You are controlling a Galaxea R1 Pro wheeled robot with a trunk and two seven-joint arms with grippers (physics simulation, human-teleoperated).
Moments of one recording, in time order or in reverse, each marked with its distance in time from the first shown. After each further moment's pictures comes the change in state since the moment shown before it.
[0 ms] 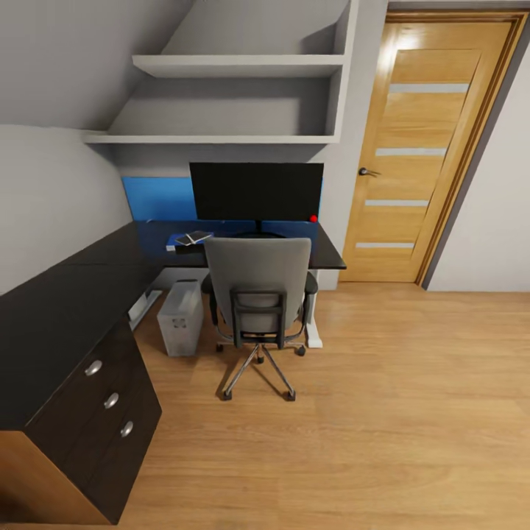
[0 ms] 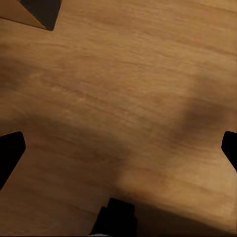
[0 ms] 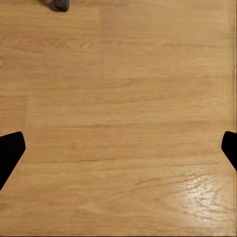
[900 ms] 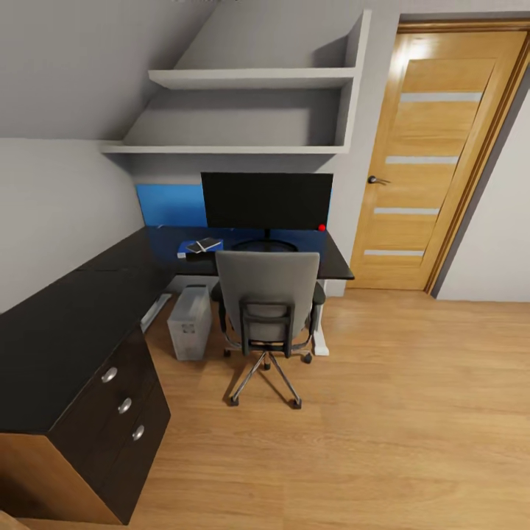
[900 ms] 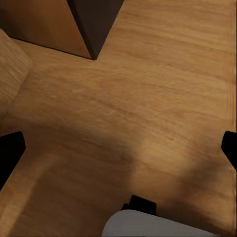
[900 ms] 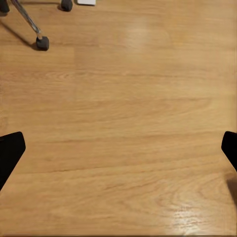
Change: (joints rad) left arm 0.299 -0.011 -0.006 0.000 -0.005 -0.577 -0.011; right arm 0.223 -0.066 0.005 0.004 -0.083 -0.398 0.002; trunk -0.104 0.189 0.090
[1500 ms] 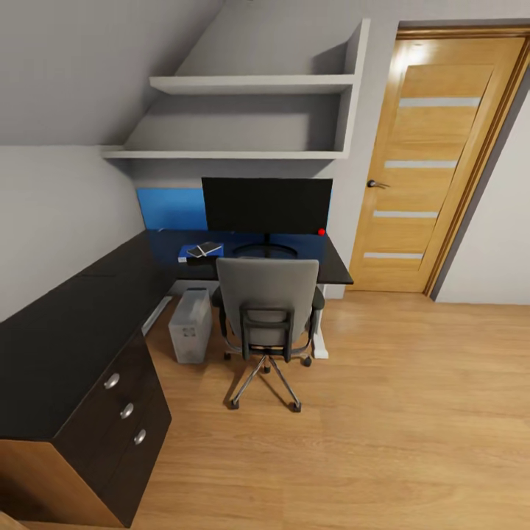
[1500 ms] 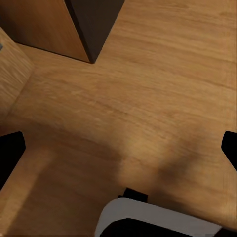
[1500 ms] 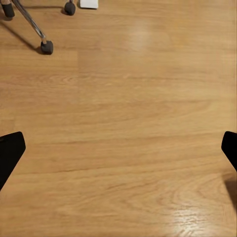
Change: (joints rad) left arm 0.043 -0.024 -0.004 -0.001 -0.002 -0.067 0.003; right arm 0.005 0.009 0.002 0.000 0.001 0.000 0.000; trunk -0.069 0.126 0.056
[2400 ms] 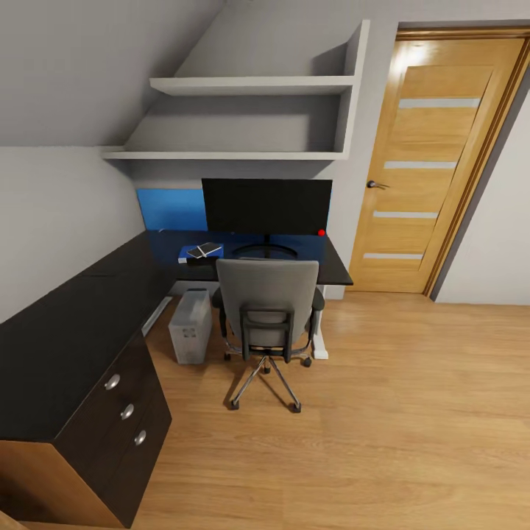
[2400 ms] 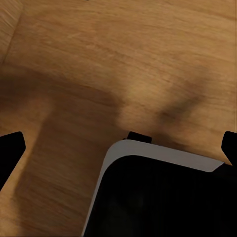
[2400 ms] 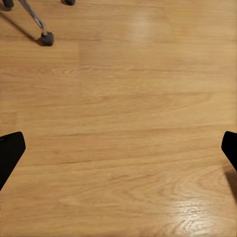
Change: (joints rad) left arm 0.000 0.002 0.004 -0.011 0.004 0.250 -0.001; right arm 0.000 0.001 -0.001 -0.011 -0.002 0.047 0.002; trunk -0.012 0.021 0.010
